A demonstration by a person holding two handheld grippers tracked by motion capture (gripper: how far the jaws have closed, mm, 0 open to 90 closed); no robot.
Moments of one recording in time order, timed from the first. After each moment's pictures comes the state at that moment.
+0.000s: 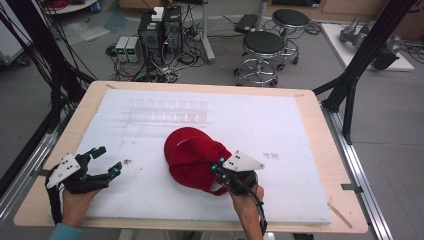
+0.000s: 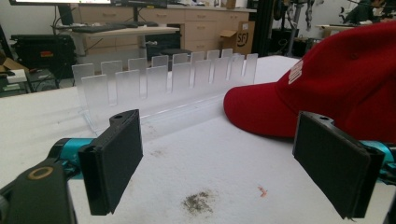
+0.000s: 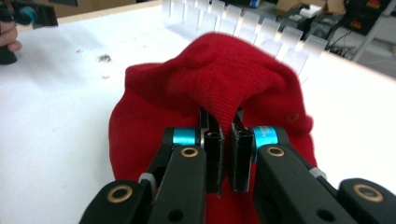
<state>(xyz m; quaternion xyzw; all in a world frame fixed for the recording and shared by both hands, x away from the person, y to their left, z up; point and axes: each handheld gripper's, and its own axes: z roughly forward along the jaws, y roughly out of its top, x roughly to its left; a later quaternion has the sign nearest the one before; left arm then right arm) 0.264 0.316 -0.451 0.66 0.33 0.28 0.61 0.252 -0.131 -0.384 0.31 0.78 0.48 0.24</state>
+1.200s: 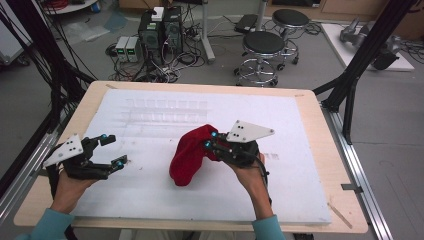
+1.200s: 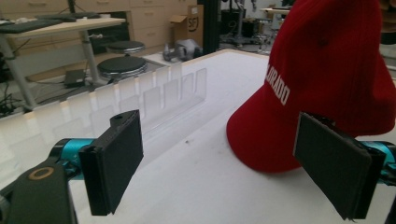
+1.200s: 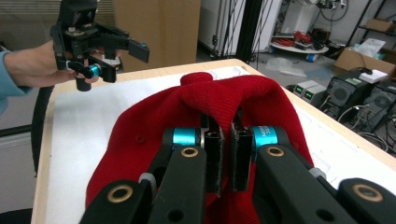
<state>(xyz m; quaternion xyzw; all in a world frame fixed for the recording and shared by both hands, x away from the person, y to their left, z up) 0.286 0.293 -0.384 0.73 0.24 0.20 0.61 0.293 -0.132 -0.318 0.18 0.78 0.57 0.18</state>
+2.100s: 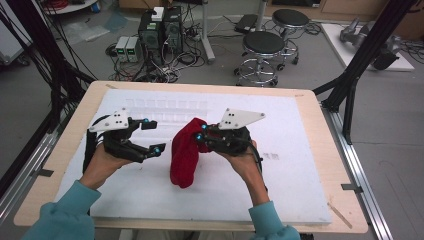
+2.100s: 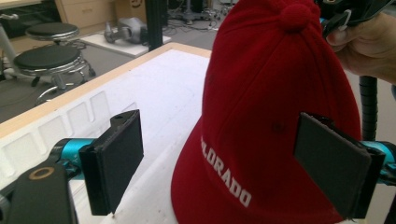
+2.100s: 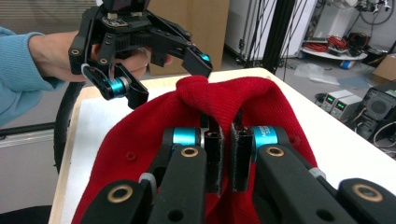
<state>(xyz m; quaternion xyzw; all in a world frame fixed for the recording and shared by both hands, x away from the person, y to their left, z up) 0.324 0.197 -0.332 0.78 0.19 0.11 0.59 0.317 -0.117 -0.306 0.14 0.79 0.58 0.13</state>
